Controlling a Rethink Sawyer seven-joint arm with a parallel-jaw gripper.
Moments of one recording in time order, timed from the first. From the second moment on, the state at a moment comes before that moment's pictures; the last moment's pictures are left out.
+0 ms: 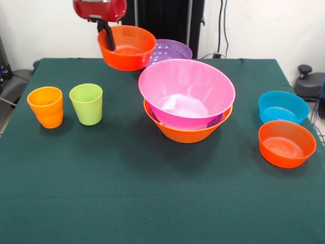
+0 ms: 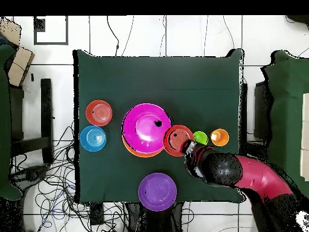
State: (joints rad) arm -0.97 -0.90 0.53 2.07 -0.32 0.50 2.05
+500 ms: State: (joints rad) arm -0.85 -0.92 0.53 2.06 -0.24 0.57 2.05
